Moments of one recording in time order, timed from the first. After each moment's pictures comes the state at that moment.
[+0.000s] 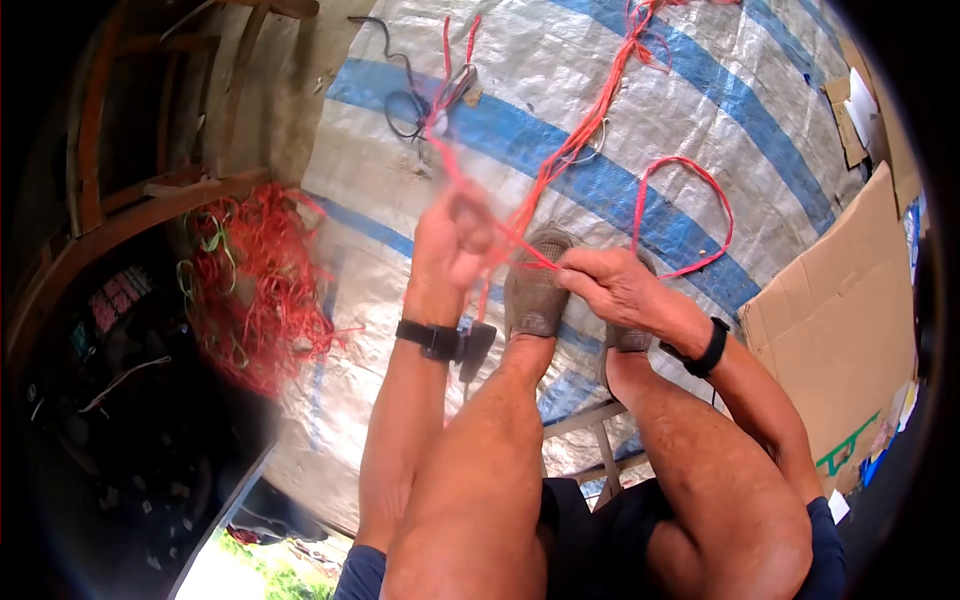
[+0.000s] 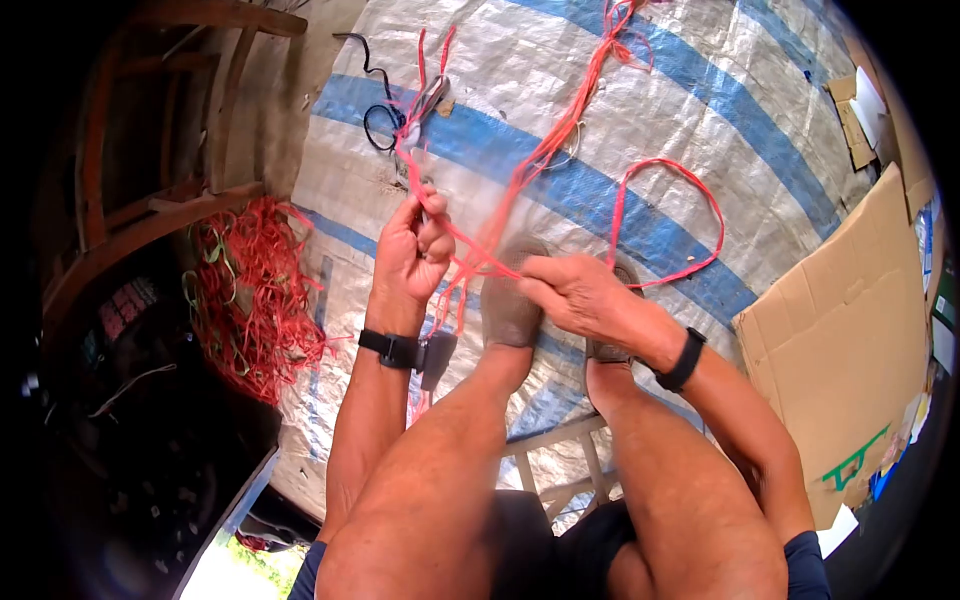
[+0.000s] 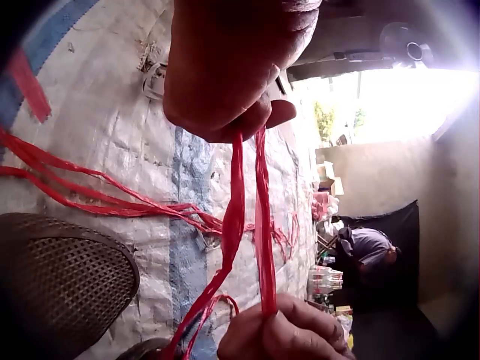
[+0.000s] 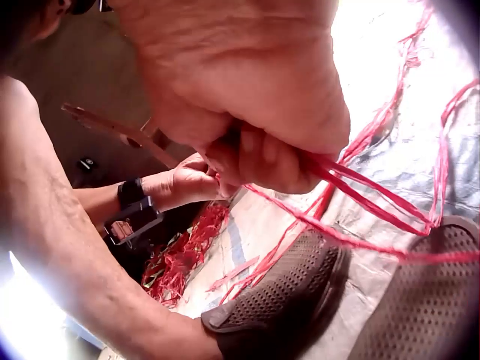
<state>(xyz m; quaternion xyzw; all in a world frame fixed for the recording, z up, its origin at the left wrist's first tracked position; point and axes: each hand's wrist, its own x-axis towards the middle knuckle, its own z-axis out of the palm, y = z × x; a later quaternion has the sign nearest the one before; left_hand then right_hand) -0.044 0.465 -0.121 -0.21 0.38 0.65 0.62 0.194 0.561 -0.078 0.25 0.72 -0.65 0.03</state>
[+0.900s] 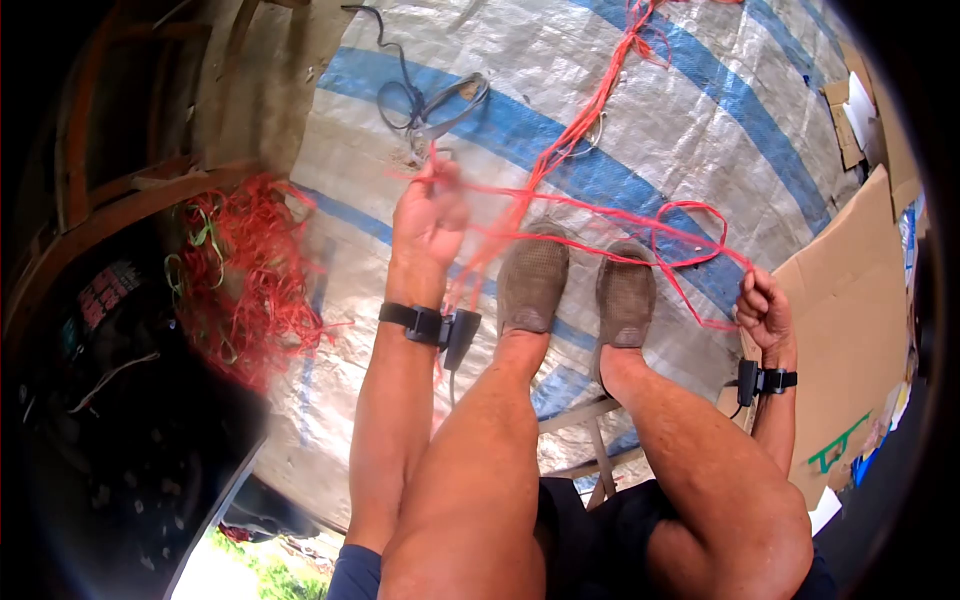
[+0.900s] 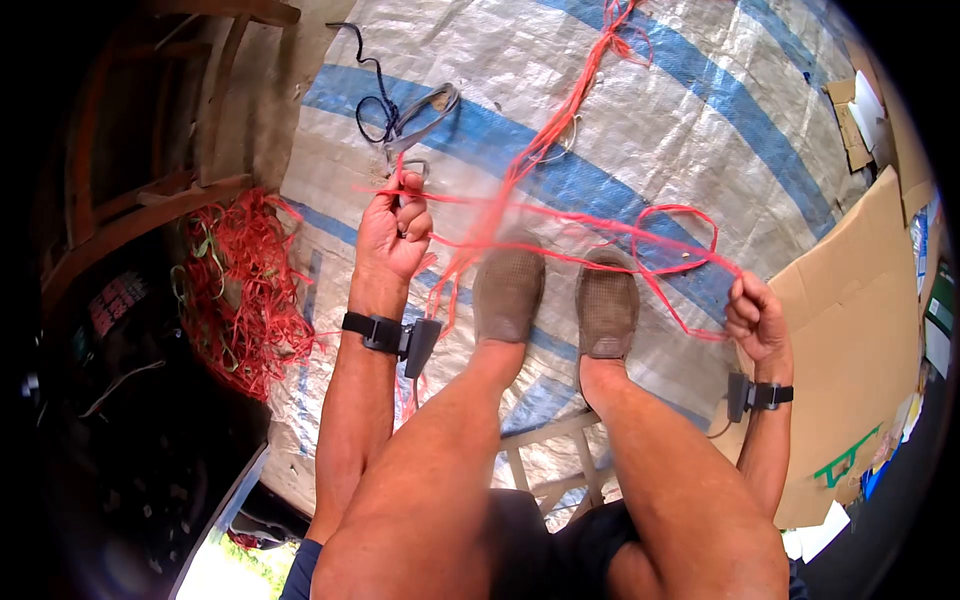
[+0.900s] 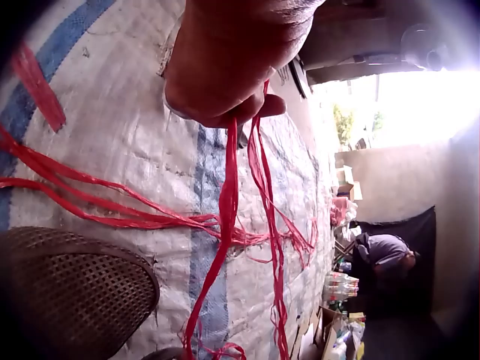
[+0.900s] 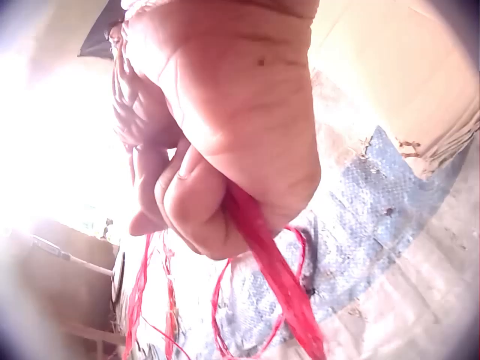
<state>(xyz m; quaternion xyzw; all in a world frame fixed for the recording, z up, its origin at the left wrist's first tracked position) -0.066 0.463 -0.145 -0.22 0.37 0.68 0.59 0.443 0.624 -0.099 0.49 0.19 -0.85 -0.09</state>
